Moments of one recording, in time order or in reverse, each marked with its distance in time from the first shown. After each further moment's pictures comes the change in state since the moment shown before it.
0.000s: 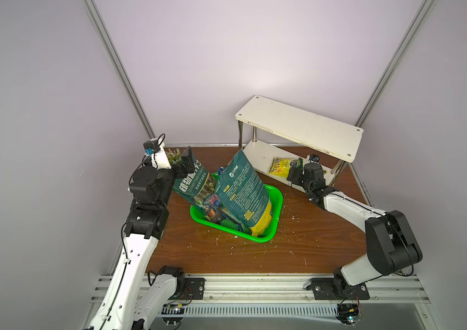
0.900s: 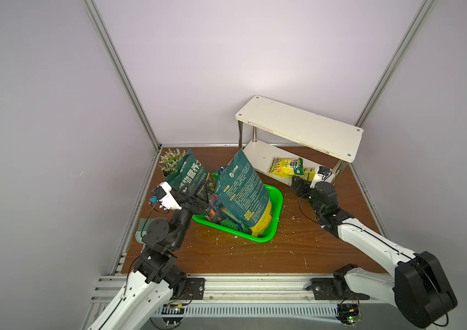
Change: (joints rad) left arm -0.445 -0.412 -0.437 0.183 -0.268 -0.444; right arm 0.086 -0.350 -0.270 0.109 0.047 0.061
